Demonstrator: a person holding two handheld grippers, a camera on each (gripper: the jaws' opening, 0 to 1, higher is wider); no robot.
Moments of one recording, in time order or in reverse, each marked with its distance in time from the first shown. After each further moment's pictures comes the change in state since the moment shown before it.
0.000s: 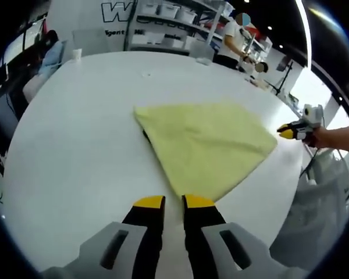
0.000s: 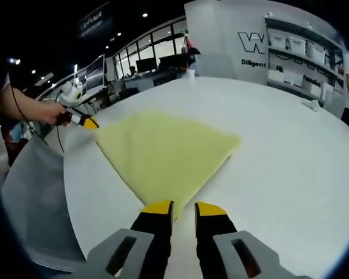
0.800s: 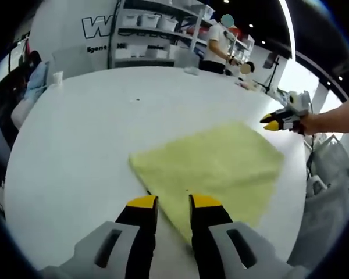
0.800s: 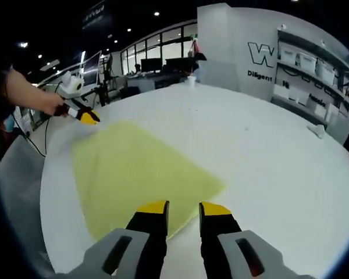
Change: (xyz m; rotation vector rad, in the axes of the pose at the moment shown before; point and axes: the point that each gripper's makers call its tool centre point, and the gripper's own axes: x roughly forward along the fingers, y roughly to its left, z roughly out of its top) left arm 0.052 0.016 0.080 0.129 -0.068 -0.065; right arm 0.065 -0.057 0.064 -0.117 -0.019 -0.023
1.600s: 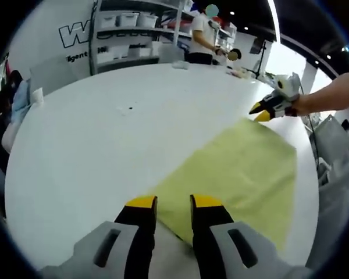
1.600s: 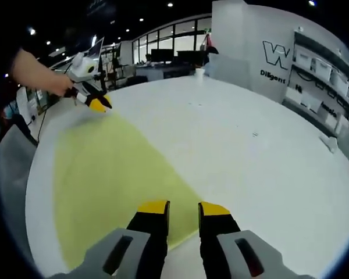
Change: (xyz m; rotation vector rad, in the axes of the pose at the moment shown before) left arm 0.056 0.030 0.032 0.148 0.050 -0.056; right arm 0.056 -0.026 0.011 -0.098 0.062 0.052
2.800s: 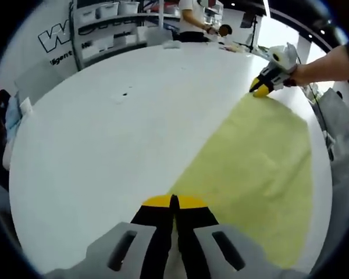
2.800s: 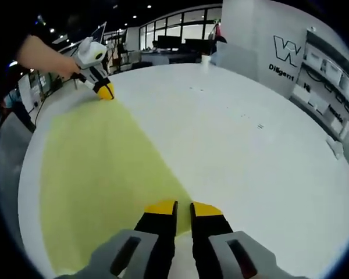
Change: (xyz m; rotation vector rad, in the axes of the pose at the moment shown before) left arm 0.023 0.020 -0.016 0.122 0.143 0.010; right arm 0.017 -0.016 -0.014 -0.054 0.095 0.001
